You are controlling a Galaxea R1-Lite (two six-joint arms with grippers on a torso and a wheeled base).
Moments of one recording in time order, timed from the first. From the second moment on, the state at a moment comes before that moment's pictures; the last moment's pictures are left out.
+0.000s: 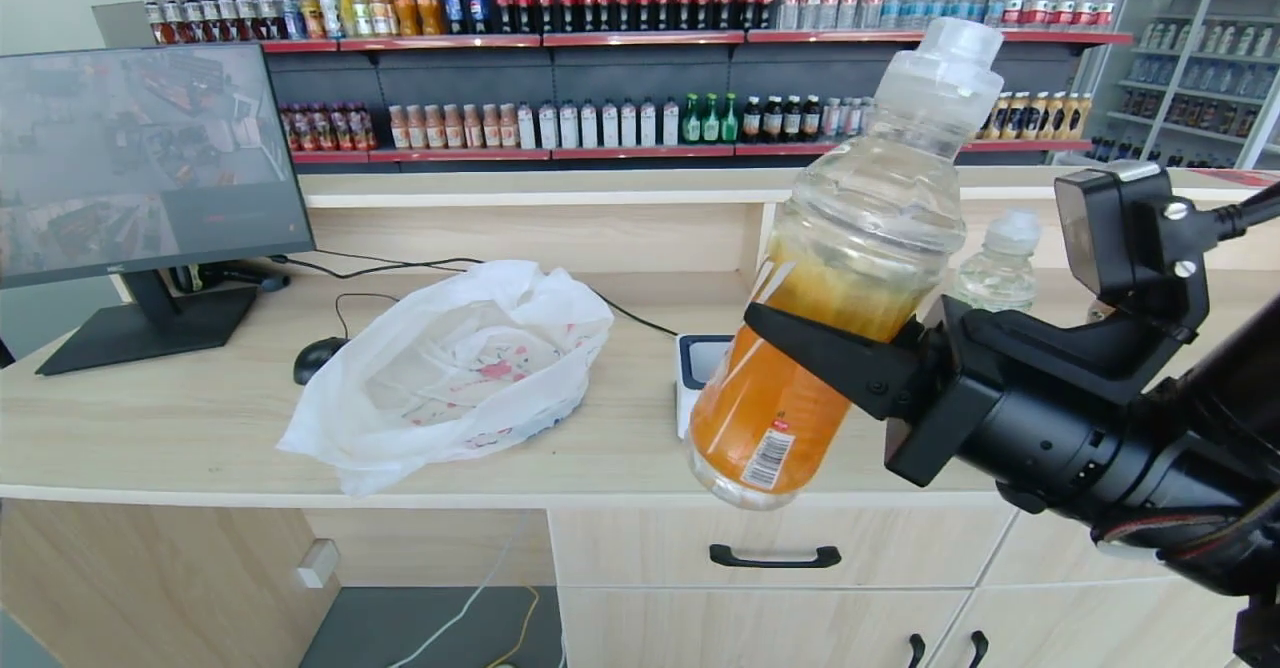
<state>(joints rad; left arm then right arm) 0.00 0.00 0.00 0.00 0.00 0.00 0.70 1.57 -0.57 -1.28 0.31 0.24</state>
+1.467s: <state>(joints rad) 0.00 0.00 0.00 0.00 0.00 0.00 0.75 1.53 -0.62 -1.31 0.38 0.23</state>
